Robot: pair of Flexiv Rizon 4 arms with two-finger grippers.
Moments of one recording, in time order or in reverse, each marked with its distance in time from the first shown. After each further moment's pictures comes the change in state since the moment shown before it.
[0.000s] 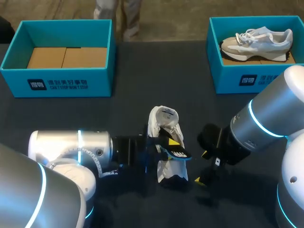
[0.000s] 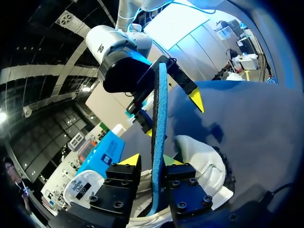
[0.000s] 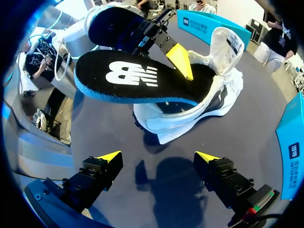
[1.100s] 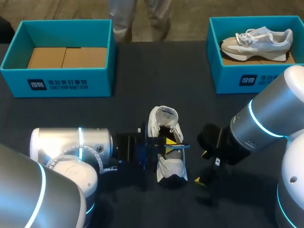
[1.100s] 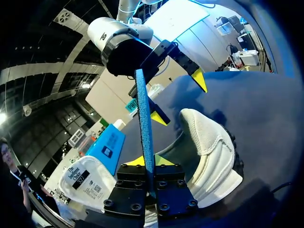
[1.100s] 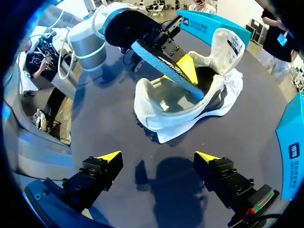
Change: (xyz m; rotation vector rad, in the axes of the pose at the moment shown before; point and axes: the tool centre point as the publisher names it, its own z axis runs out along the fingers) left arm -0.006 0.028 0.001 -0.041 -0.001 0.002; right arm 0.000 0.000 0.000 0.000 0.000 0.000
